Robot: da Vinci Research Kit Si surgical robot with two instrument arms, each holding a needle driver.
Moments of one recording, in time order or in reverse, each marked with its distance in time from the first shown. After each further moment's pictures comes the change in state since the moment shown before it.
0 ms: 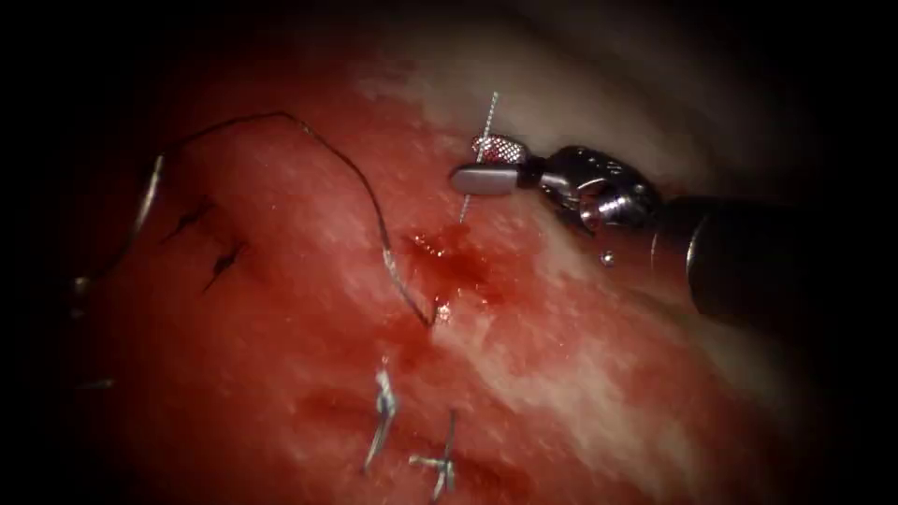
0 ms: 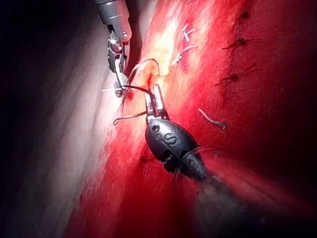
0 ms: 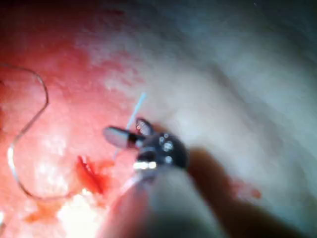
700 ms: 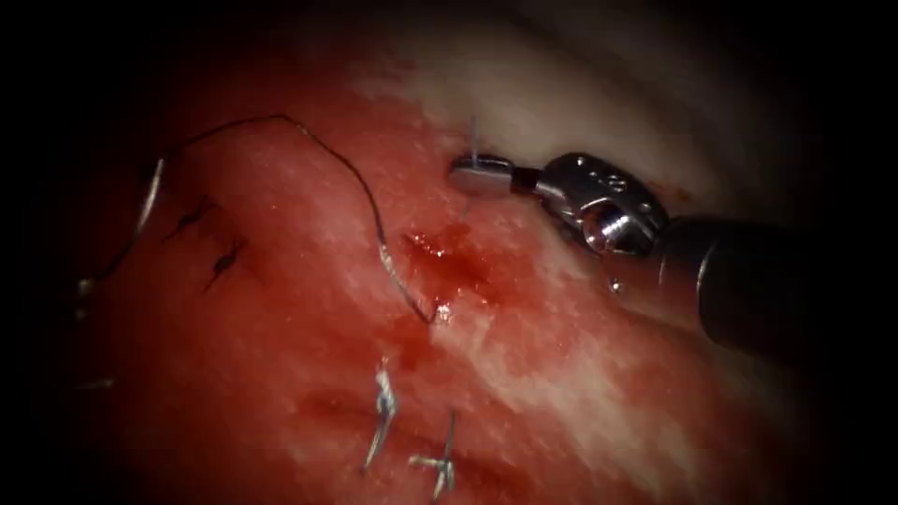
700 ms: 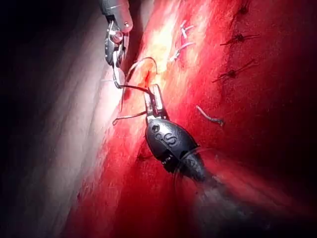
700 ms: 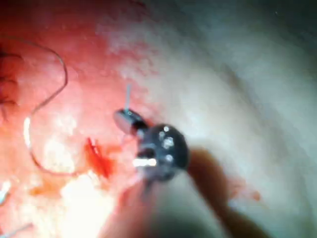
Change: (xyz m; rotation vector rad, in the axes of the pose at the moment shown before) right arm 0.002 -0.002 -0.001 0.062 0.052 -0.236; left arm -0.001 0.000 0.000 -0.001 -0.001 0.005
